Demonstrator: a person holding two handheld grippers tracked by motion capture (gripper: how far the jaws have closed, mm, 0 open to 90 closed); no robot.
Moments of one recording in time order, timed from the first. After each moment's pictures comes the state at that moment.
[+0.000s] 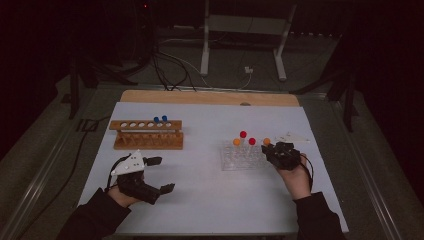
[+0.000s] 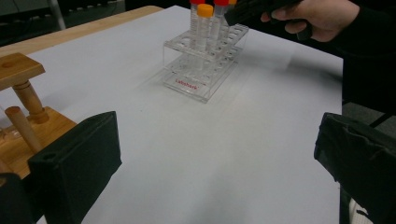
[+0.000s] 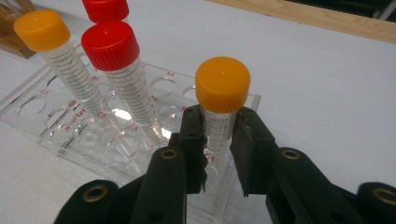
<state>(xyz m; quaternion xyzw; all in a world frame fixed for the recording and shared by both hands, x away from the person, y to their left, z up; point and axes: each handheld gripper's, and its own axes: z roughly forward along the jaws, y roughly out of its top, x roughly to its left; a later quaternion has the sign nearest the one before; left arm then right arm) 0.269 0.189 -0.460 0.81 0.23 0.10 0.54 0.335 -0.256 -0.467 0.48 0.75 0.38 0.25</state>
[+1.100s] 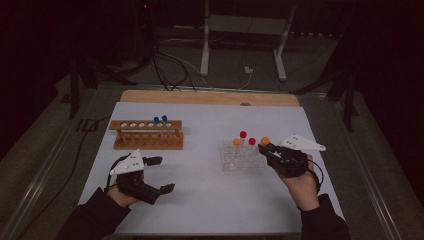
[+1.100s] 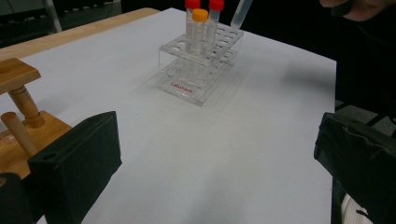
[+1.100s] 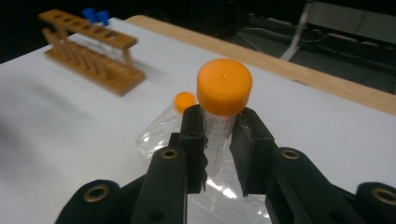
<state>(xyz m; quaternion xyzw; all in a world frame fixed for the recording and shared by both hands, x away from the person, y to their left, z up) 0.267 0.188 -0.455 0.81 0.23 0.10 0.54 0.279 -0.234 -0.404 0.40 0.75 0.45 0.26</state>
